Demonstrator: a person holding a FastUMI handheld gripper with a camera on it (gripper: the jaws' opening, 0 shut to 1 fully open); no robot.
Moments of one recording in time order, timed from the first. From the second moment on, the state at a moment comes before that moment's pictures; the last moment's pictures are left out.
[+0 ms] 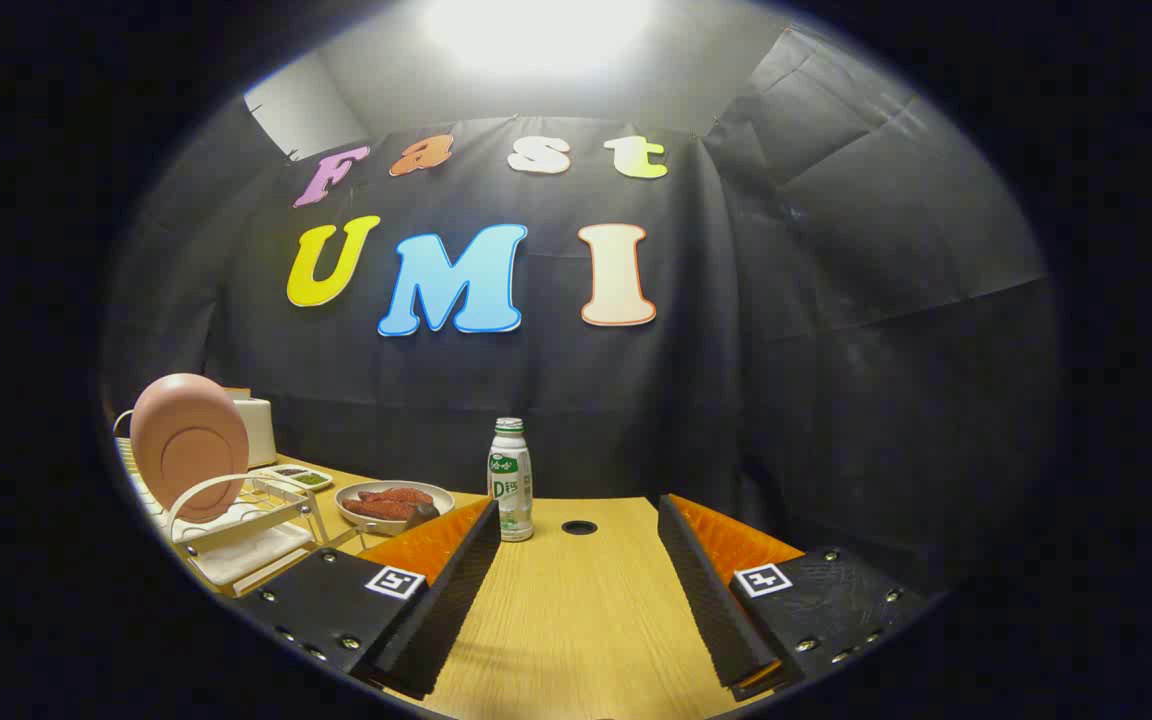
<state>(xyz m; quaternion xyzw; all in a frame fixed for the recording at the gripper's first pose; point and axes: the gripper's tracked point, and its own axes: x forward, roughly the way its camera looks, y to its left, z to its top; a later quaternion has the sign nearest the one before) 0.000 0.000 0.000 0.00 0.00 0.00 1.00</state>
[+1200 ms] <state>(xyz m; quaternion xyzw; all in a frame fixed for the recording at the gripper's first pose) -0.125 0.111 0.133 0.03 0.05 0.06 1.00</state>
